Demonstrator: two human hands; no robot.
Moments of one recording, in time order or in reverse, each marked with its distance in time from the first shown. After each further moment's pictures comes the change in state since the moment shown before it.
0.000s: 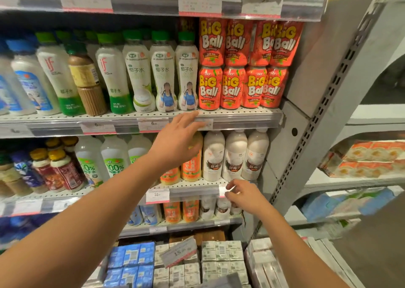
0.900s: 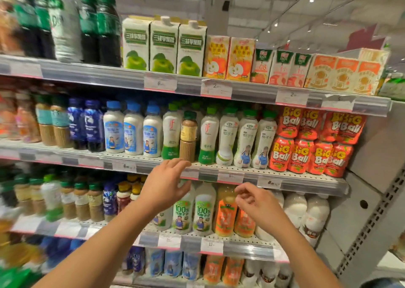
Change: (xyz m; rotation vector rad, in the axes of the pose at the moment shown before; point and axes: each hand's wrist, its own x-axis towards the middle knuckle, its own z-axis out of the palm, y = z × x) left_hand -0.133 -0.160 -0.117 0.006 0.175 -0.271; right_hand -0.022 -0.249 0.008 -0.042 0.237 -0.429
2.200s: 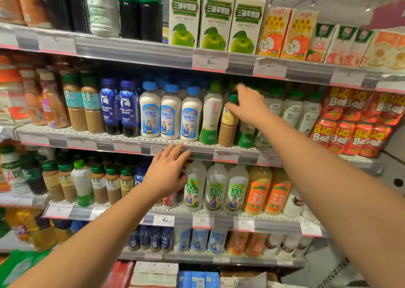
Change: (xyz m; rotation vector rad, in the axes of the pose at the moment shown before) left_hand -0.031 -0.148 -0.002 0.149 -0.205 0.012; right_hand 0.179 -0.204 0.027 -0.522 0.194 -0.034
